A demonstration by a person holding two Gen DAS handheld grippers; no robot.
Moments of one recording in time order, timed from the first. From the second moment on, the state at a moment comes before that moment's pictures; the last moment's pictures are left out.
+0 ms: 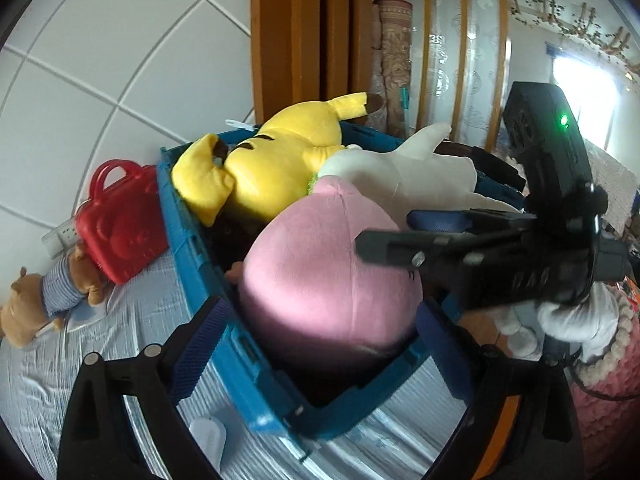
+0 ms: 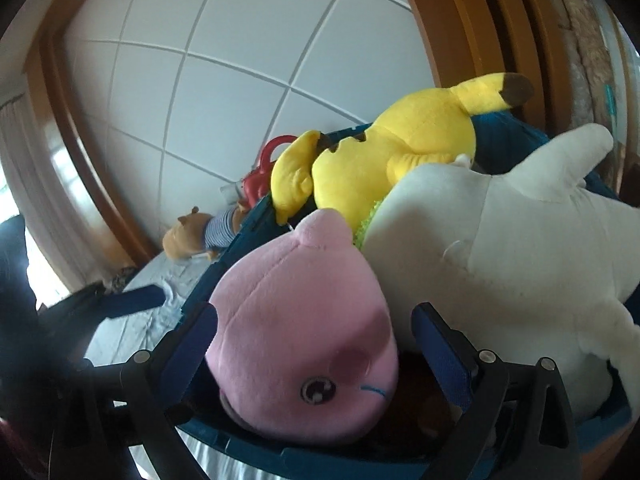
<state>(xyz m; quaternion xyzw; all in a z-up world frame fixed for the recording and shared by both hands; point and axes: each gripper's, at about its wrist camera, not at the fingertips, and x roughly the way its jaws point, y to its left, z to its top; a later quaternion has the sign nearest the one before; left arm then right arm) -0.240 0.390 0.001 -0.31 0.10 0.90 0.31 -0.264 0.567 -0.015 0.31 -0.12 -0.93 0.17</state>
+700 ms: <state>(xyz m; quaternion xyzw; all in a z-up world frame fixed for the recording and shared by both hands) -0.205 0.383 -0.001 -0.30 0.06 0.93 0.23 -0.197 0.588 0.004 0.27 -0.09 -0.95 0.11</state>
